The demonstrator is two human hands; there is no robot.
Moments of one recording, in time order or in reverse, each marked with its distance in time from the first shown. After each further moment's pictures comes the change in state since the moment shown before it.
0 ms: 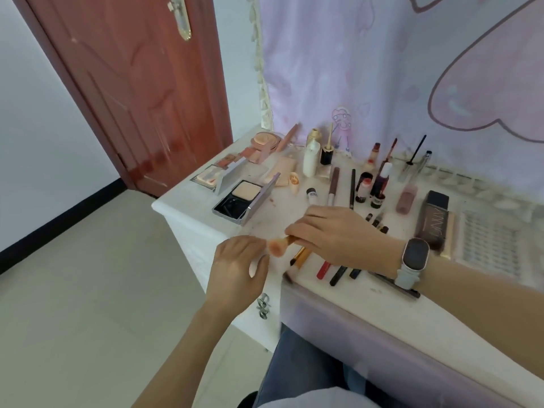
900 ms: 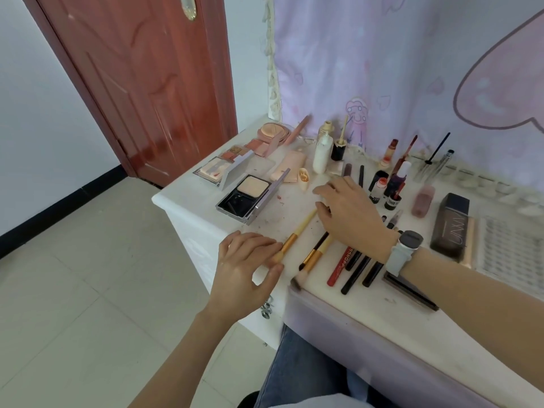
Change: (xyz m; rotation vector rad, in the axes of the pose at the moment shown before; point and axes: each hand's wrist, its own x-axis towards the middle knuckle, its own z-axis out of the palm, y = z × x) left_hand -0.001 -0.013 0.010 -0.100 0.006 0.046; right_hand 0.010 0.036 0.044 0.009 0.004 0.632
